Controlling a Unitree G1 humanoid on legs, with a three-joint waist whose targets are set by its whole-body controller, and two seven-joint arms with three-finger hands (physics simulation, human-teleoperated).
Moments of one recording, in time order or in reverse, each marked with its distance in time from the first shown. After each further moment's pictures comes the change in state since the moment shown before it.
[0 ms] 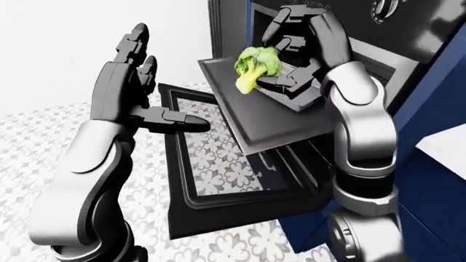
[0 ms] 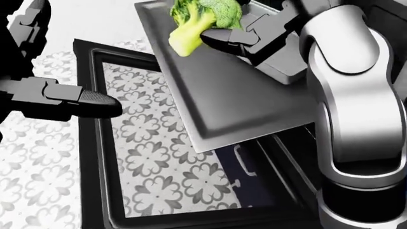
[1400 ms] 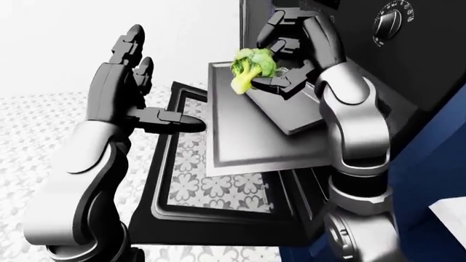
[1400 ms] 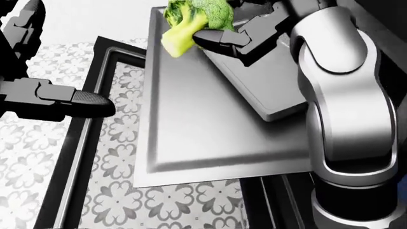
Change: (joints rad) left arm 0.014 0.016 0.022 0.014 -0.014 -0.018 -0.009; right arm -0.008 0.022 0.012 0.023 0.004 0.005 -0.020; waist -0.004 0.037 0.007
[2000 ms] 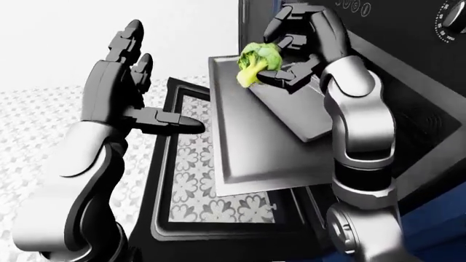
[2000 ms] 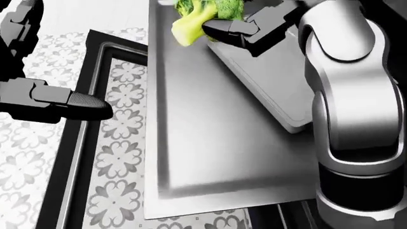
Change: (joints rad) left arm -0.004 0.018 0.010 -0.034 -0.029 0.015 -0.004; right arm -0.036 -0.021 -0.017 0.036 -0.017 0.035 -0.016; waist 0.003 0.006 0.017
